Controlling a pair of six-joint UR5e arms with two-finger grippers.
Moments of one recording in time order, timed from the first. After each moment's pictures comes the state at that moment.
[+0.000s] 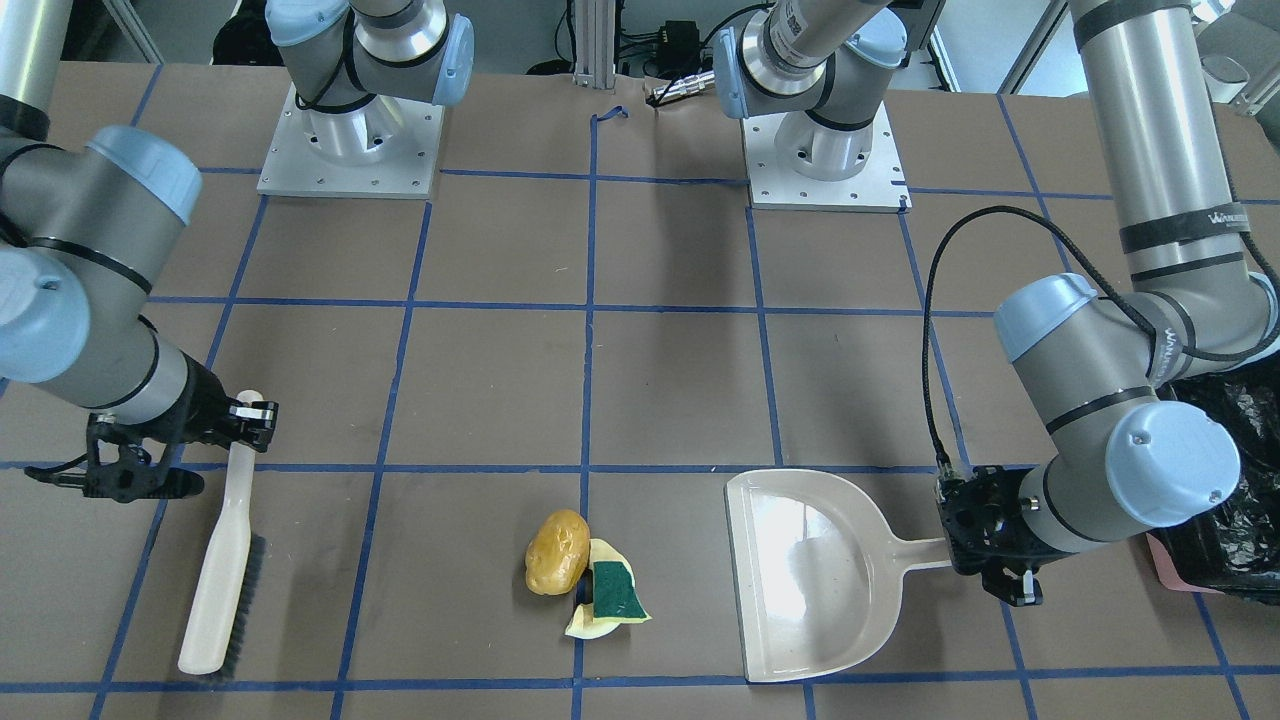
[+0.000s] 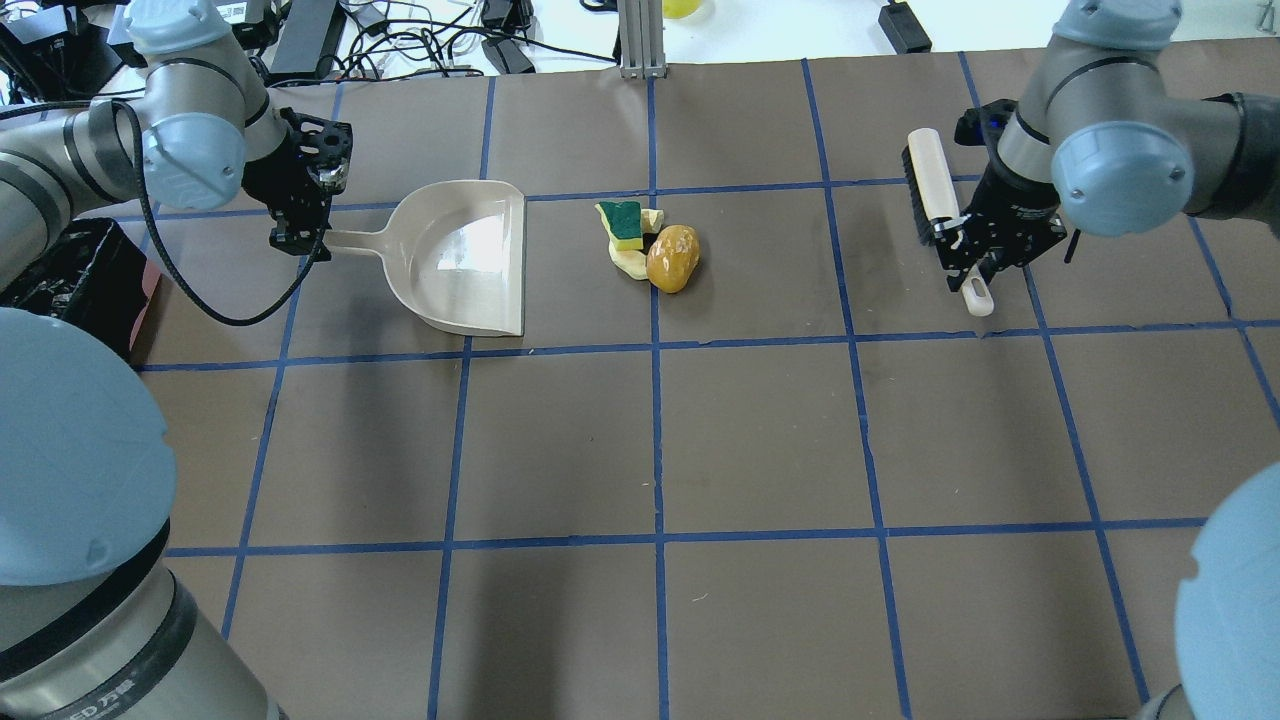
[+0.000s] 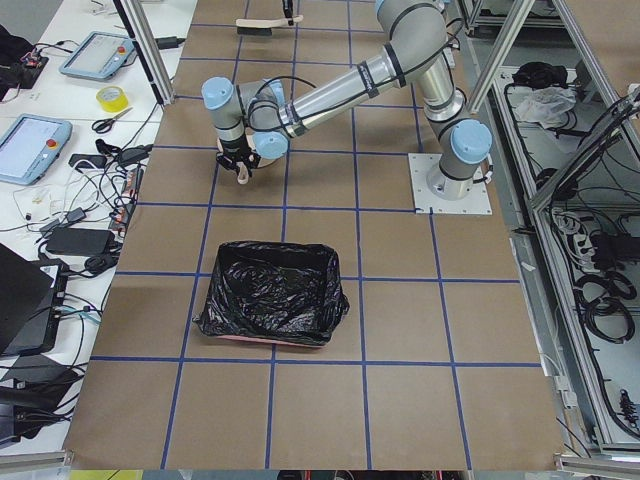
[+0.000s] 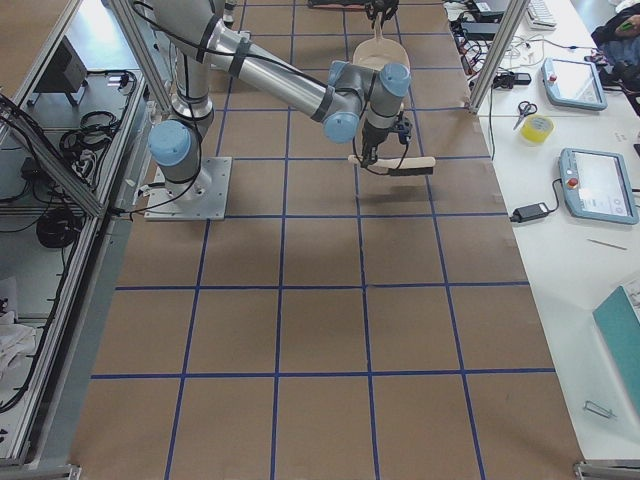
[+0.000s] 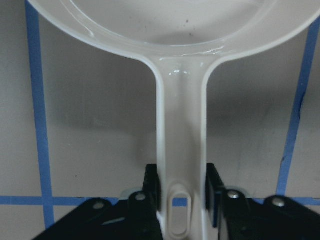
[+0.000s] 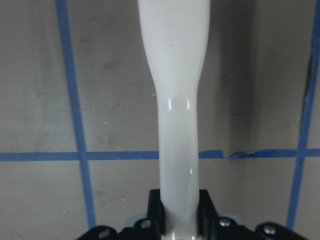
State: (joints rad) left arm -1.35 -2.14 -1.46 -1.17 1.63 1.73; right arm 1.41 -1.24 1.71 -1.91 -1.57 -0.13
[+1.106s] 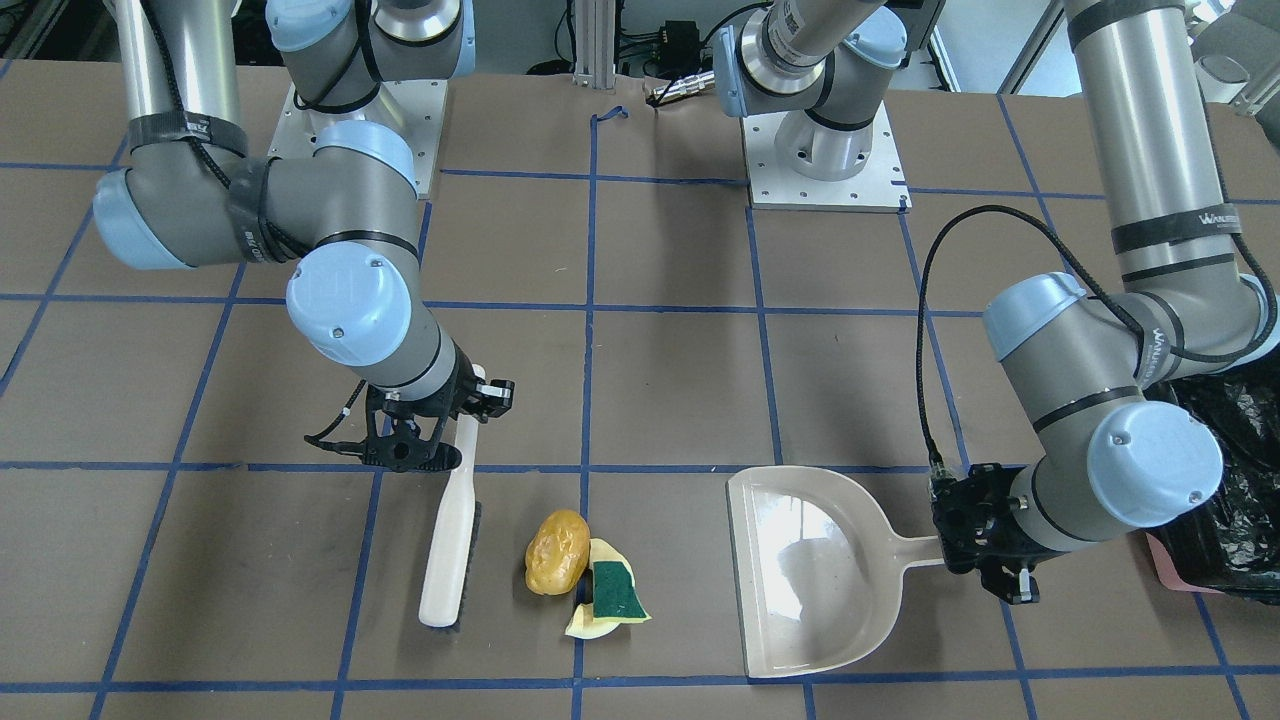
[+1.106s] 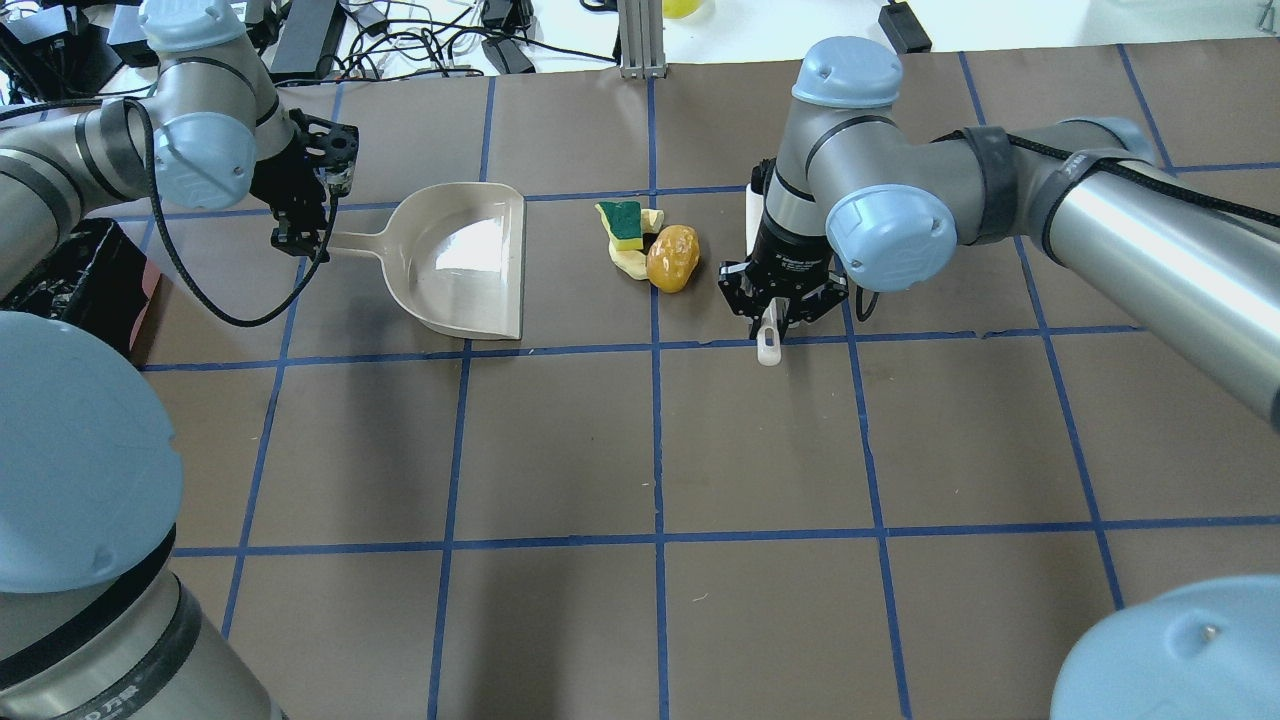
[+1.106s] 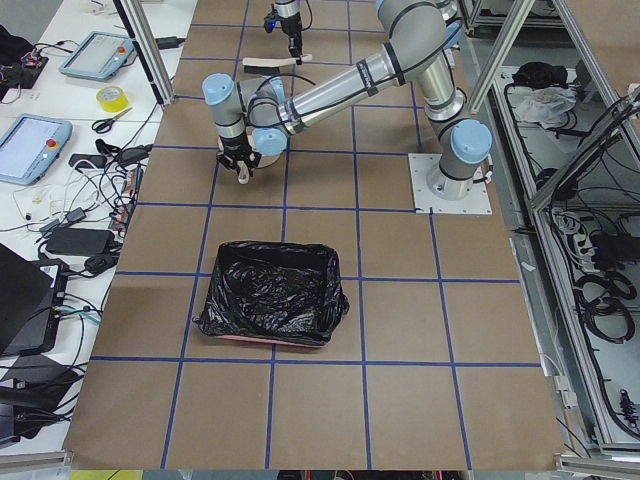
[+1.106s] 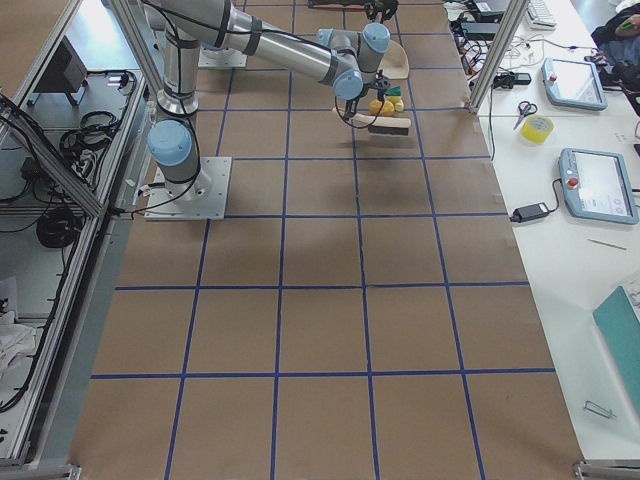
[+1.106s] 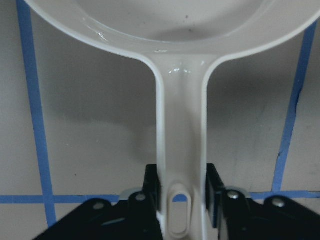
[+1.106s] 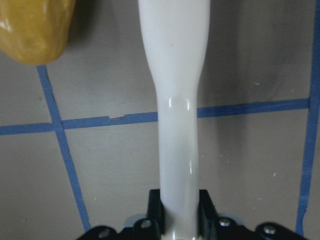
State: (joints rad) left arm -1.36 -2.14 -1.46 -1.17 1.67 1.72; right arm 1.73 -1.19 1.69 -1.90 -1.44 0.24
